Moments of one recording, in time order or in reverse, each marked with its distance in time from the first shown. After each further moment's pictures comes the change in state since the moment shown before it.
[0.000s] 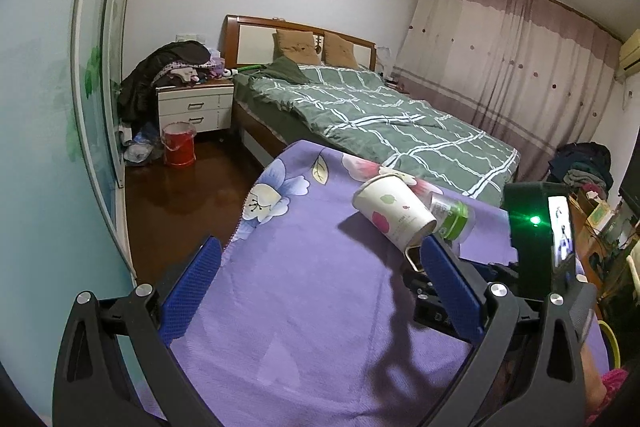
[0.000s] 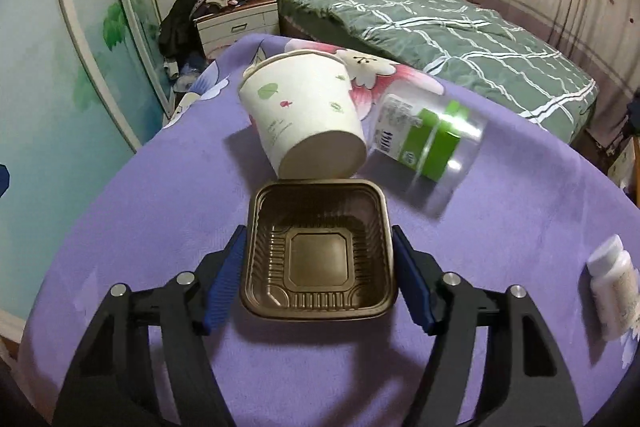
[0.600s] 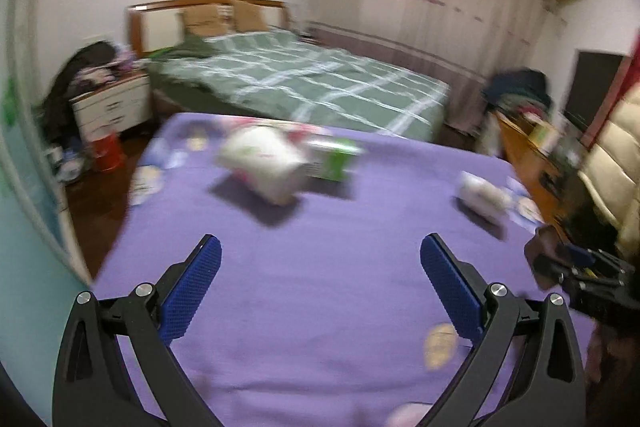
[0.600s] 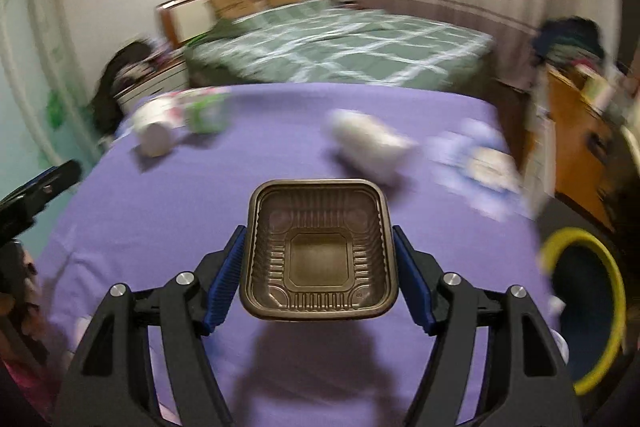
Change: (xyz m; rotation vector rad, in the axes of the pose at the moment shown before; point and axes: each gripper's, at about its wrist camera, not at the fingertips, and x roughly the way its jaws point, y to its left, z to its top) left arm 0.009 -0.102 -0.021 0.230 0.166 -0.274; right arm -0.169 -0.151 -0.145 0.324 -0.151 -0.219
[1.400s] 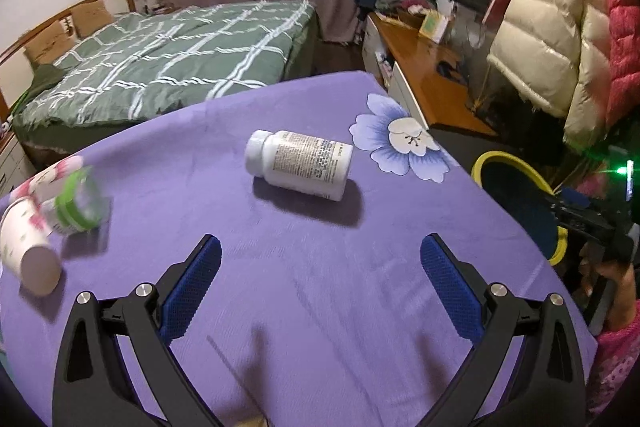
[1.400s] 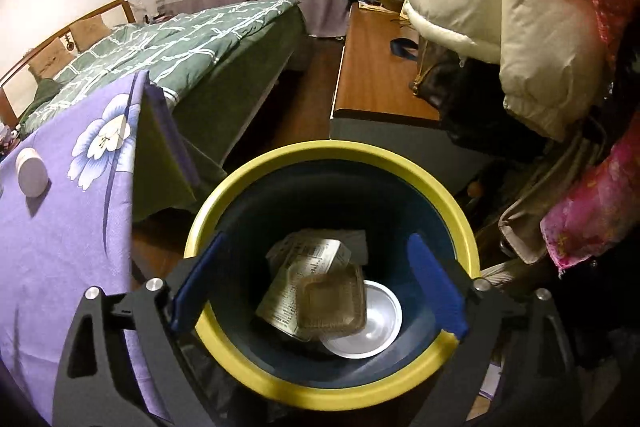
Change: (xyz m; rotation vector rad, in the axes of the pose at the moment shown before) left arm 0.112 -0.193 0.019 0.375 0.249 -0.303; right arm -0.025 -0.251 -0.079 0.382 0.025 -0.456
